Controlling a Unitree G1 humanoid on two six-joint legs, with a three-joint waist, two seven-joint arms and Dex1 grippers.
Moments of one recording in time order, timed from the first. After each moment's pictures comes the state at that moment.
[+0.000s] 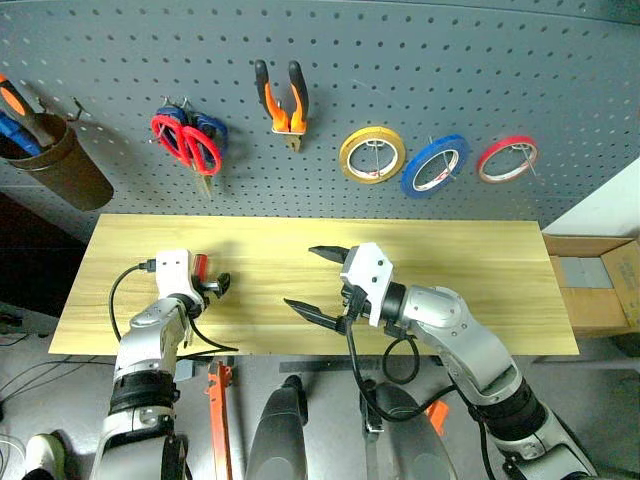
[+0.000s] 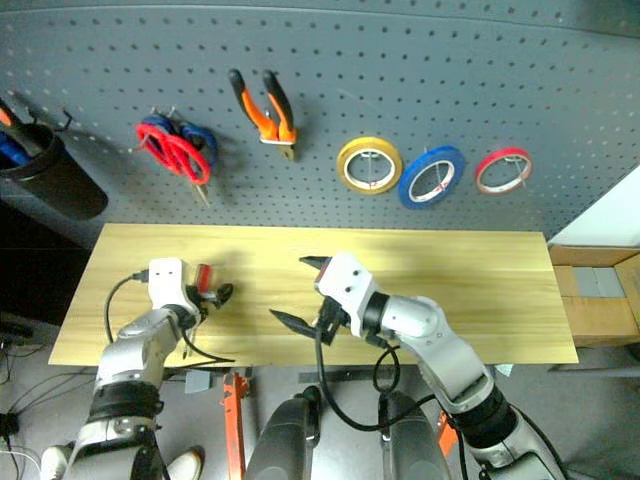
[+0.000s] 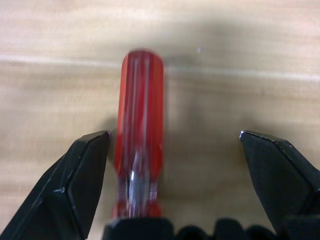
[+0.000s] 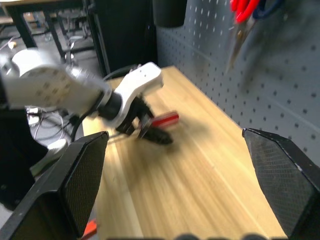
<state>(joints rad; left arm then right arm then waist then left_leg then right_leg) -0.43 0.45 0.28 0.48 -0.20 0.44 -0.29 -0.41 -0.25 0.44 -0.37 0.17 0.44 0.61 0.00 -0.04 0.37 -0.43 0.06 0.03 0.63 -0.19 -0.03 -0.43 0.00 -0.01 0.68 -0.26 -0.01</state>
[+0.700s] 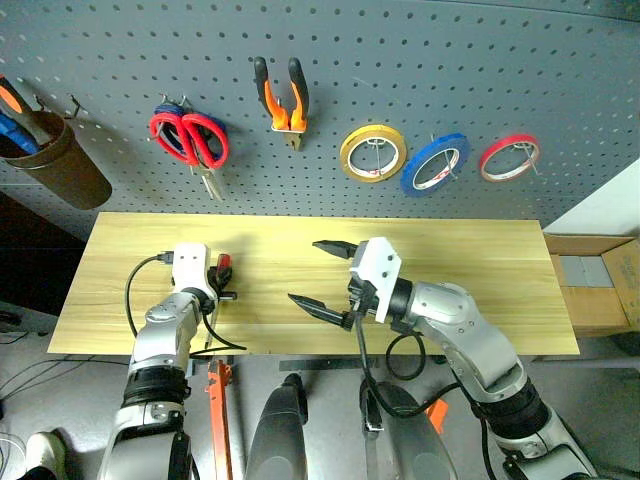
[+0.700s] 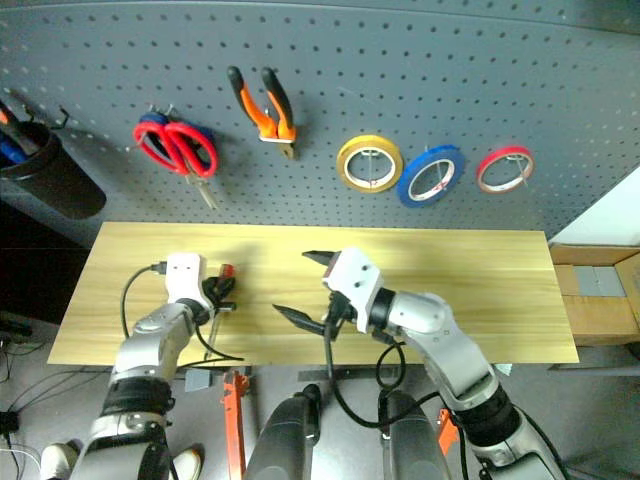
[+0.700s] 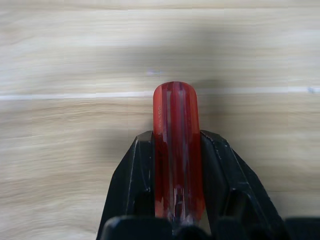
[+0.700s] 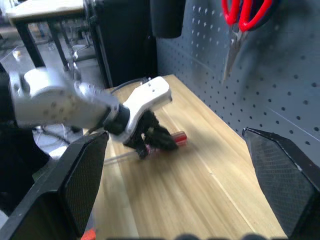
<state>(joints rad) -0.37 0.38 0.22 0.35 -0.15 0.38 -0.25 -0.37 -0.24 0.33 -0.39 0.27 0.39 0.67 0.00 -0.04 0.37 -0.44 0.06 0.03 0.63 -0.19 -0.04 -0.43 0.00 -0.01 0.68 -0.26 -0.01</state>
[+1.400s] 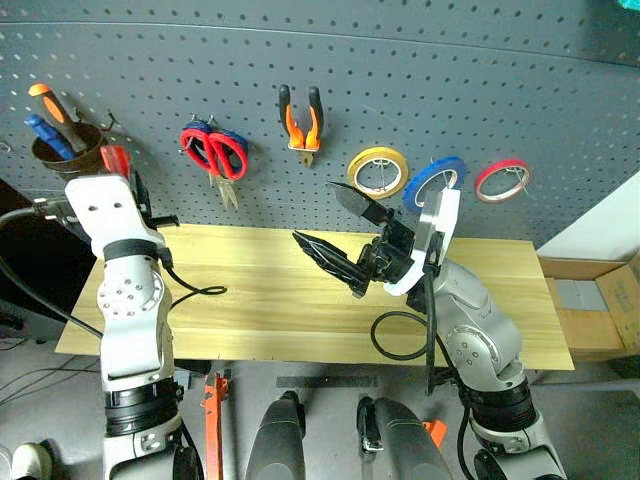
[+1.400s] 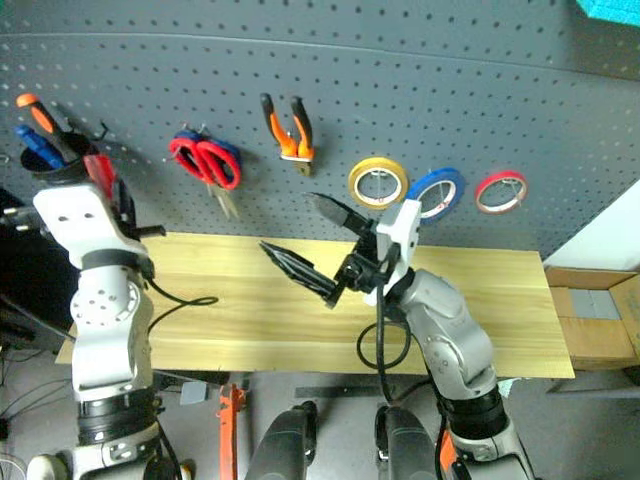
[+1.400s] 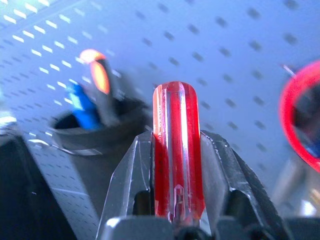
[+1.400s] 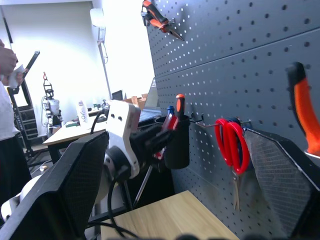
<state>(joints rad) -0.41 0.38 0.35 -0.15 0.01 0.18 0.14 -0.42 -0.07 0.18 -0.37 0.53 0.31 0.67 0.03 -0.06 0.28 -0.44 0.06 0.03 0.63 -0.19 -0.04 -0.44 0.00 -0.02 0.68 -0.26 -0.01</state>
